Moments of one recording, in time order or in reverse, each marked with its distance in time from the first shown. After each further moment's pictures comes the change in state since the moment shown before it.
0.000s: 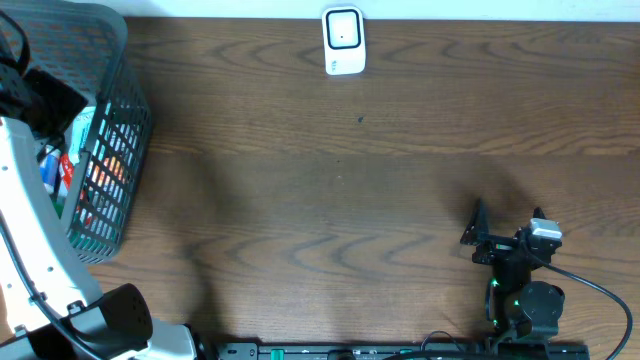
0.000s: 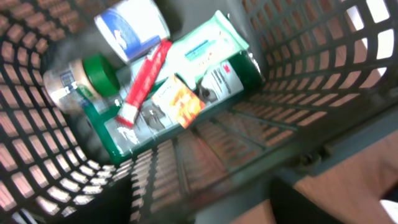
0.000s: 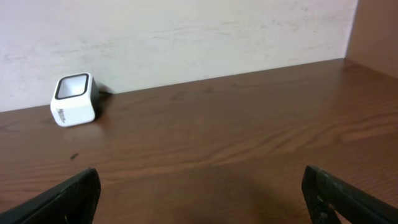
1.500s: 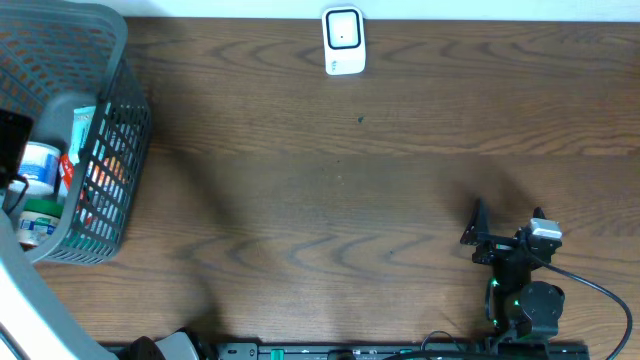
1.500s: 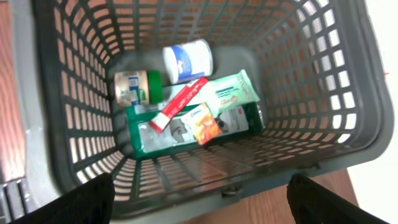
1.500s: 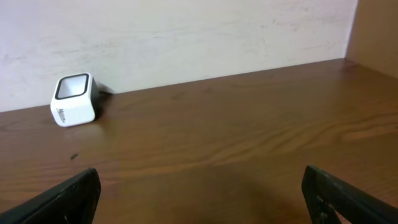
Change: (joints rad) left arm 0.133 -0.238 0.006 -0.056 -0.058 -0.169; right arm 0.000 0.000 0.000 0.000 0.000 0.000
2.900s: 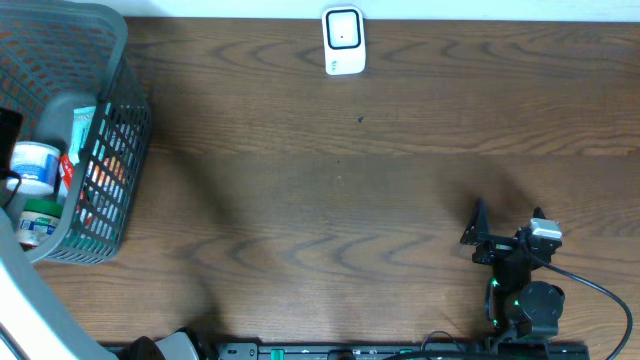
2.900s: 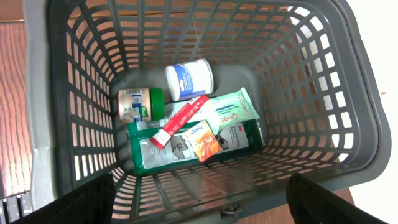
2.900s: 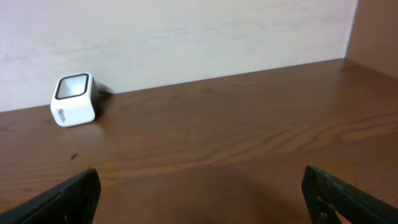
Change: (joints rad) left arm 0.000 0.000 0.000 0.036 -0.057 0.000; right arm 0.000 0.000 0.000 0.000 0.000 0.000
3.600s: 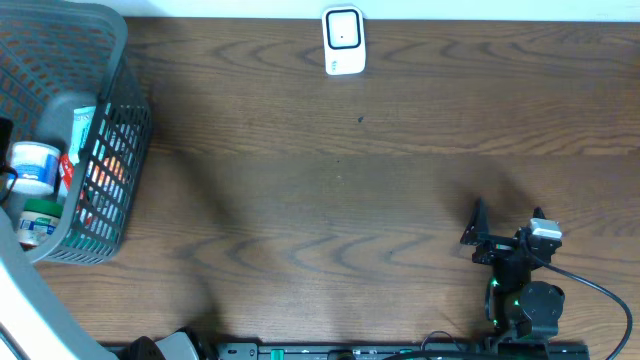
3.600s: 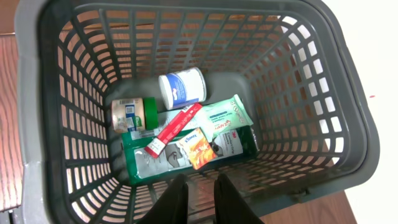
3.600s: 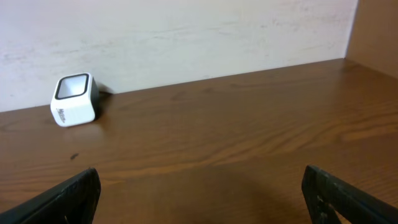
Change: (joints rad) left arm 0.000 0.000 0.000 0.043 0.000 0.017; right arm 0.000 0.000 0.000 0.000 0.000 0.000
